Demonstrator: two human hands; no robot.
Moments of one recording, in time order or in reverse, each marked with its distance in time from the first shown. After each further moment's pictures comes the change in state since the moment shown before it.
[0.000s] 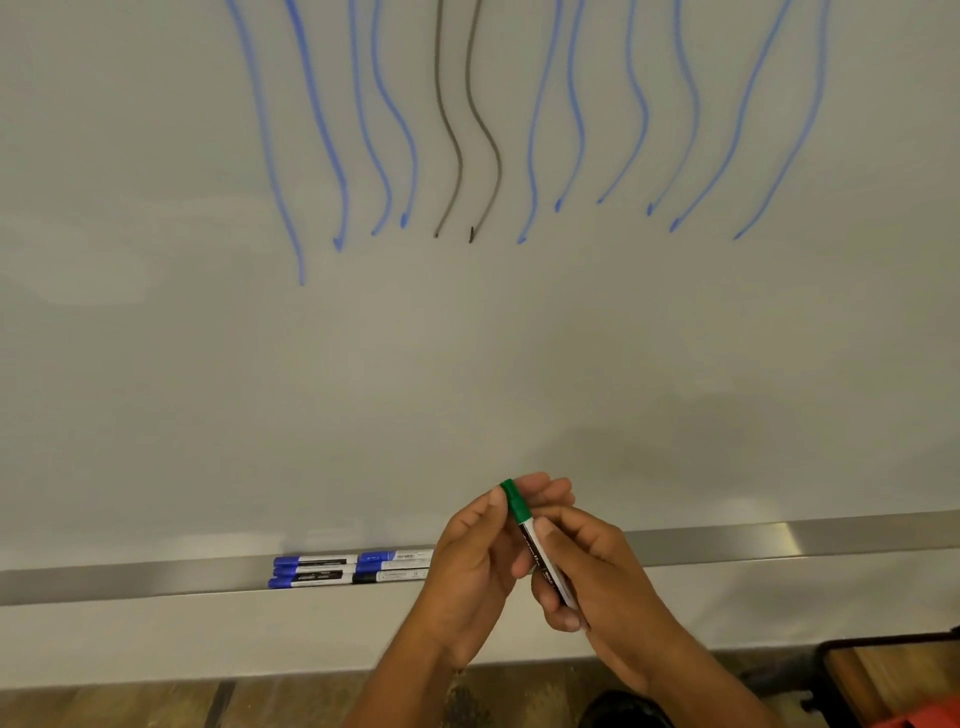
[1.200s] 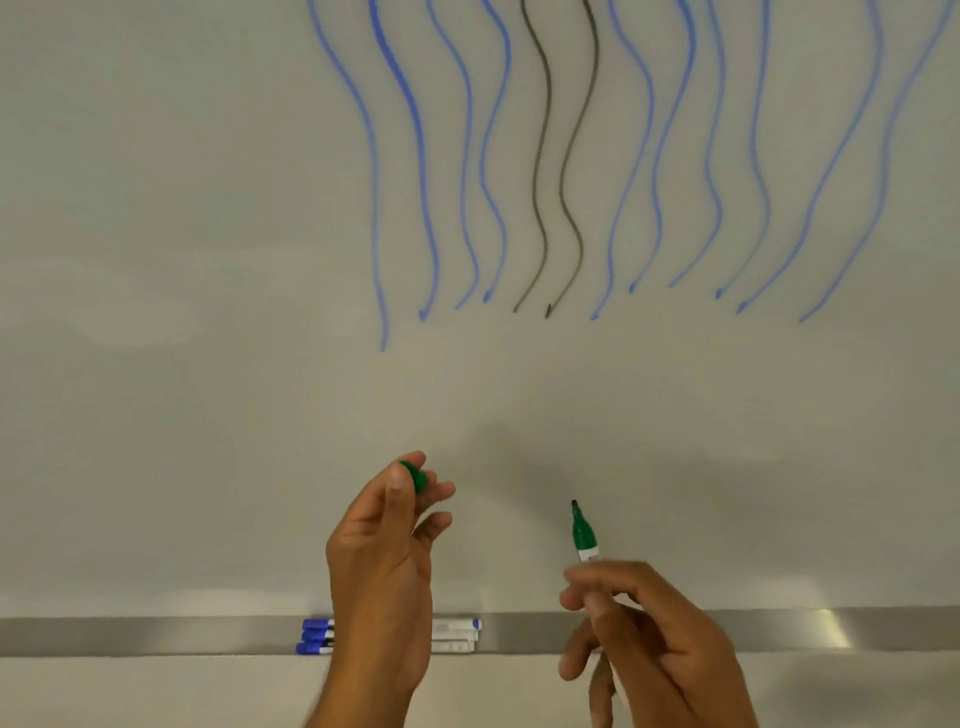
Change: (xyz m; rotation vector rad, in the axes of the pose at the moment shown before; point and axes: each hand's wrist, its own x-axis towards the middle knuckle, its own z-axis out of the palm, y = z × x) left_hand -0.021 0.122 -0.023 0.067 0.577 0.441; right_hand -0.029 -0.047 0.051 -0.195 0.216 -0.444
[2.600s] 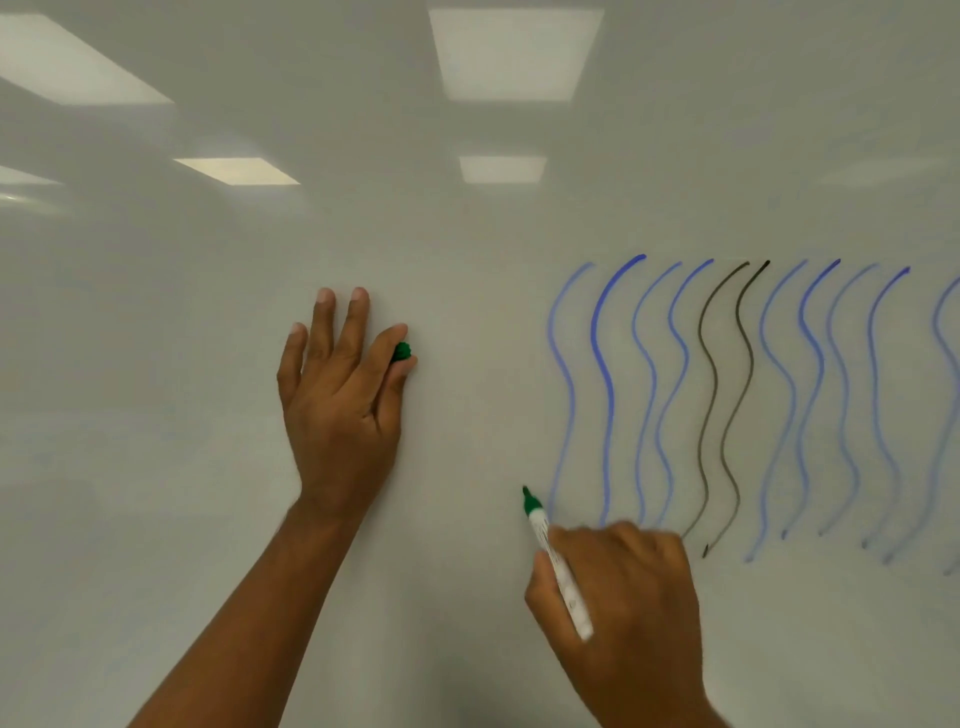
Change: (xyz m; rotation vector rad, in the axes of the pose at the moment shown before) left_hand 0.258 0.235 -0.014 0.881 0.285 1.649; right_hand 0.181 -0.103 0.156 -0.996 0.483 -1.013
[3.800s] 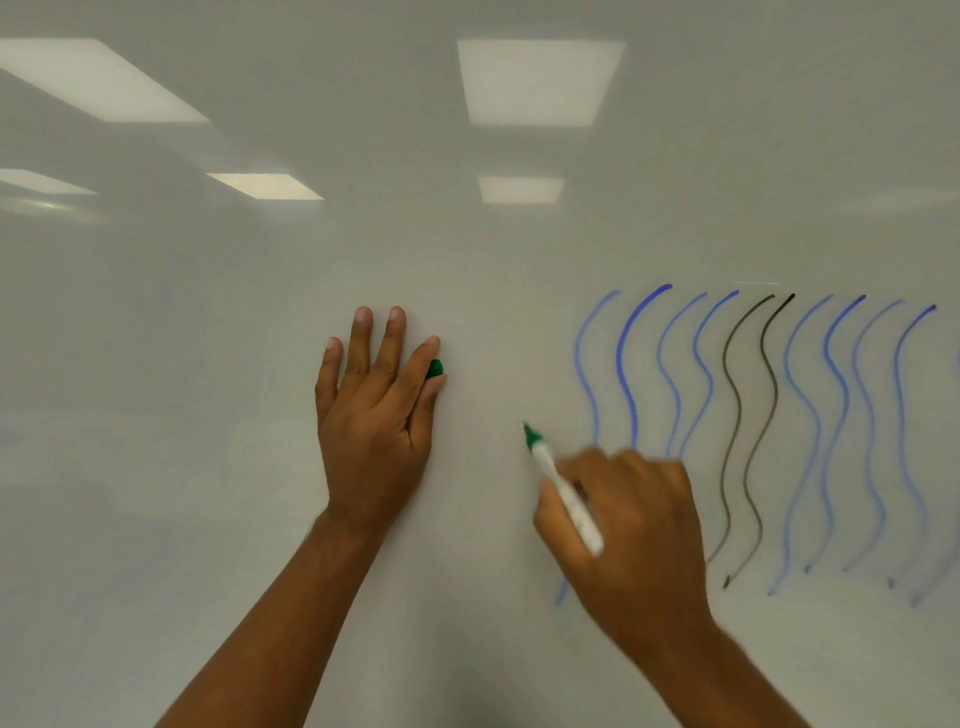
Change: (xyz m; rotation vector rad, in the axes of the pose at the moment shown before) left_hand 0.001 0.001 0.001 0.028 0.012 0.017; right_hand 0.069 -0.009 -0.002 -0.020 0.034 -0.058
